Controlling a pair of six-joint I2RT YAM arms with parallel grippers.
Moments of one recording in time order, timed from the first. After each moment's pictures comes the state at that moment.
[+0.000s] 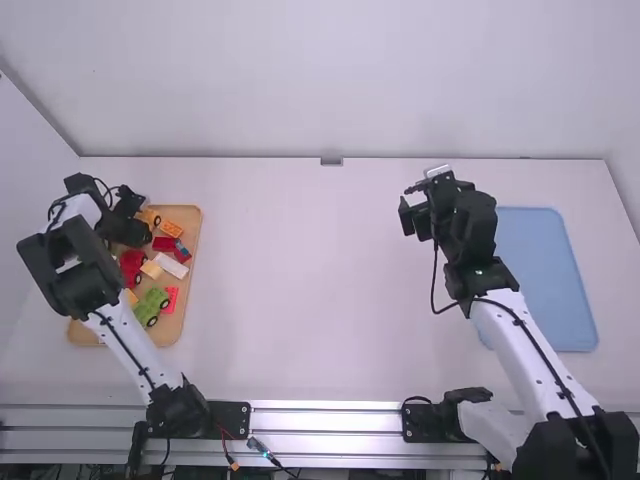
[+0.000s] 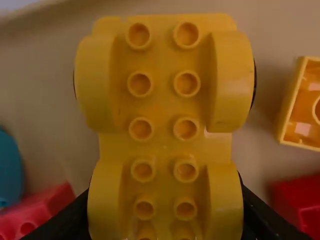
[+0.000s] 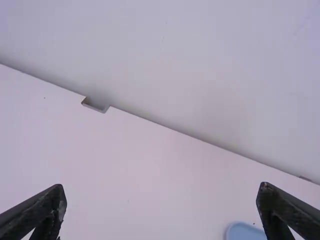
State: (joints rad) left arm 0.62 2.29 1.72 -0.72 0.18 0.84; right arm 0.17 1.19 0.78 0.05 -0.04 -0.29
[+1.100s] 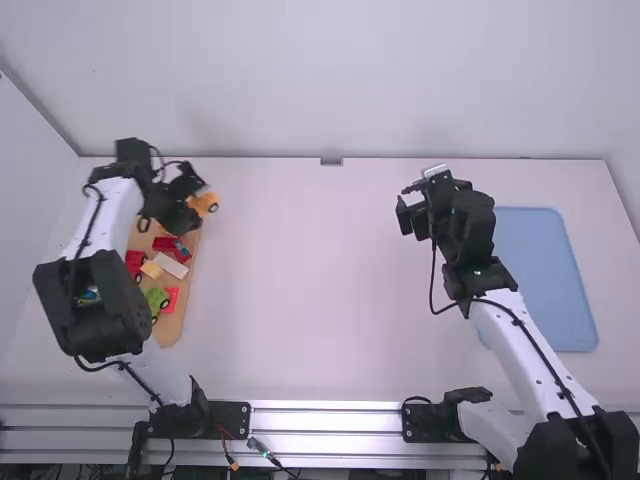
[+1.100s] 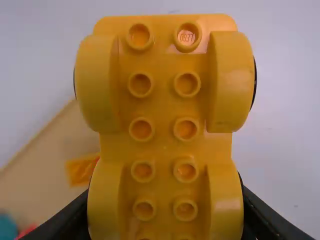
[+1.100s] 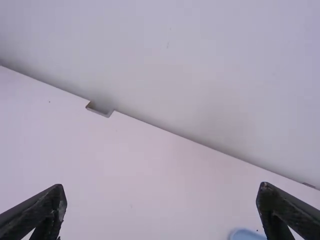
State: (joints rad) left arm 0.22 1.81 1.49 -0.94 0.21 0.98; right arm 0.18 1.19 0.78 0.06 -0.04 -0.29
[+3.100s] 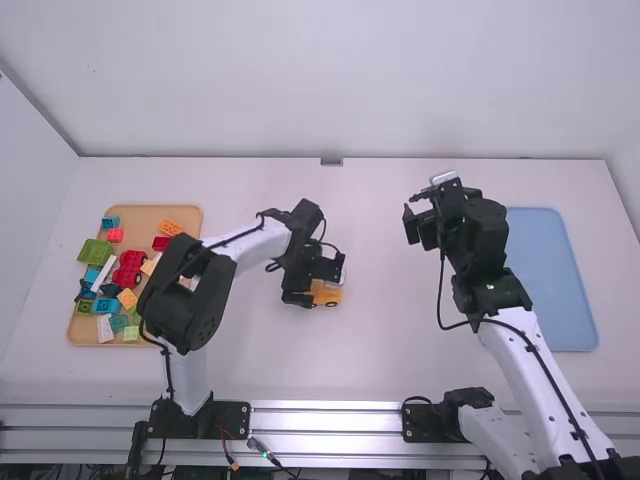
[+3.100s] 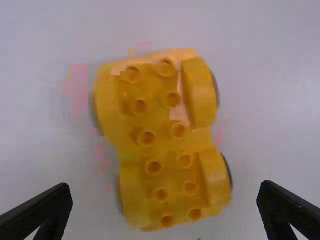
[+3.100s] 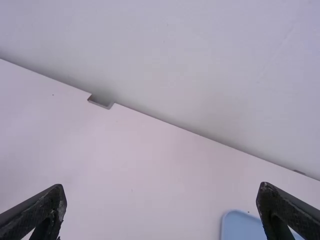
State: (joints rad) left arm -0.46 1.95 1.29 -0.83 0.28 1.17; right arm 0.17 1.07 0.78 -0.08 -0.04 -0.29
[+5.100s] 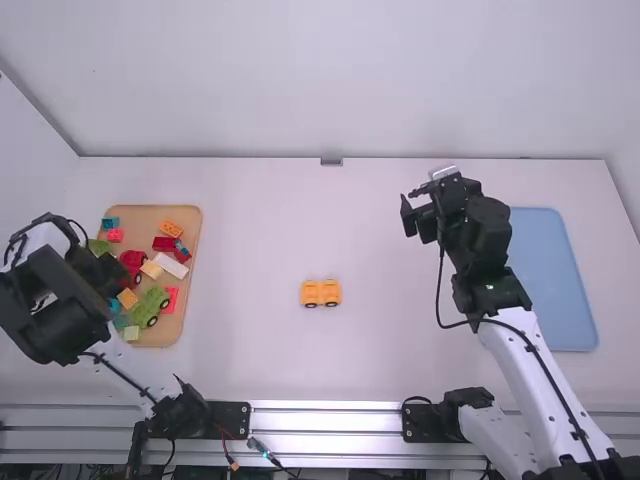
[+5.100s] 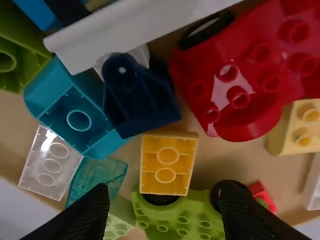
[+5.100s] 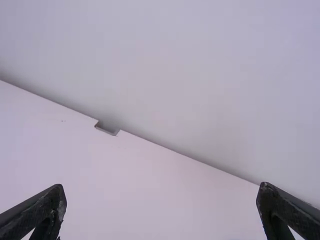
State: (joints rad) left arm 0.77 1.95 1.37 -1.03 0.03 -0.16; right arm 0.17 1.07 0.78 0.02 -0.10 -0.29
